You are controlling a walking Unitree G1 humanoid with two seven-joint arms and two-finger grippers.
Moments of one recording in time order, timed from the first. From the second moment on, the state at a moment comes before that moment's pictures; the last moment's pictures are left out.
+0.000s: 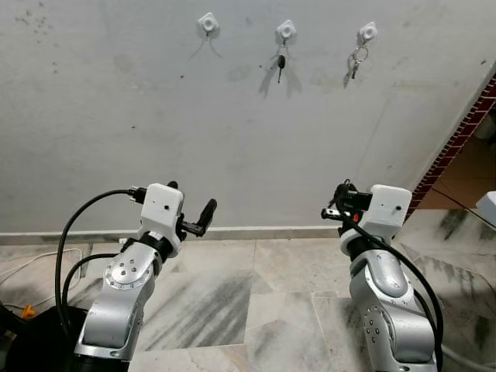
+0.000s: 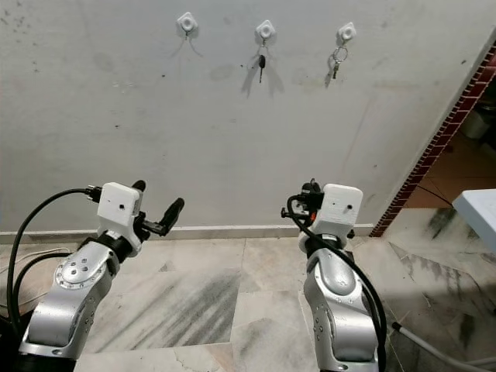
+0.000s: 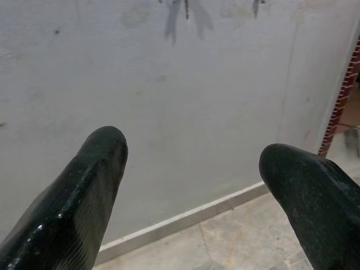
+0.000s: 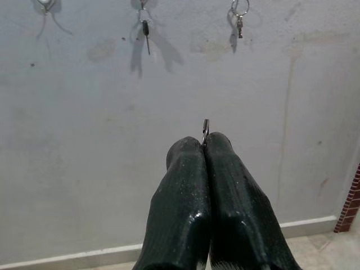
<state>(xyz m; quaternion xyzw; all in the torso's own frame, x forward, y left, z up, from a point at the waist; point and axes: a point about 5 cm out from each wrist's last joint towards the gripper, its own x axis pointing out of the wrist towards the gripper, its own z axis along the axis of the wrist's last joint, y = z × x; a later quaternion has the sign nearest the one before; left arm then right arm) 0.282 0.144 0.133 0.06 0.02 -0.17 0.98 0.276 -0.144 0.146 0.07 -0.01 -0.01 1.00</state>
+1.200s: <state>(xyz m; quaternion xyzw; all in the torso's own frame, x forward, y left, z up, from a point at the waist) 0.282 0.147 0.133 0.04 0.02 -0.18 0.98 0.276 -0.129 0.146 0.06 -0.01 0.02 1.00</state>
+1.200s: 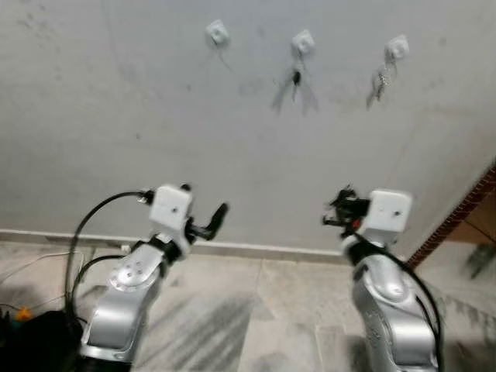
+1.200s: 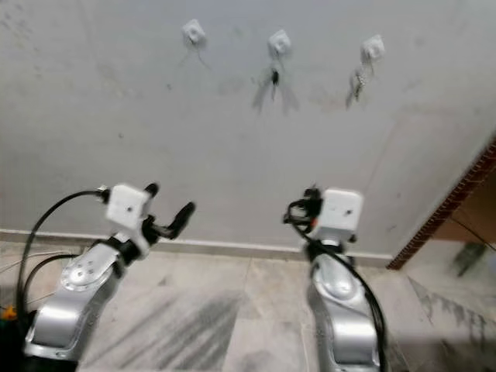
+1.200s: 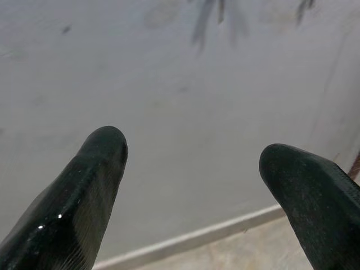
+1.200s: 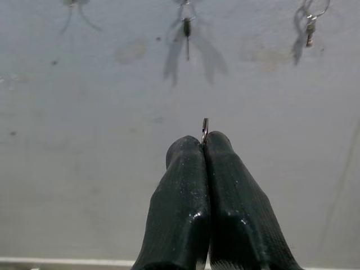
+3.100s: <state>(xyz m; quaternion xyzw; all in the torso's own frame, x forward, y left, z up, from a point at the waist) 0.282 0.138 0.131 0.02 0.03 -0.18 0.98 0.279 -0.135 0.143 0.05 -0.01 0.01 1.00</state>
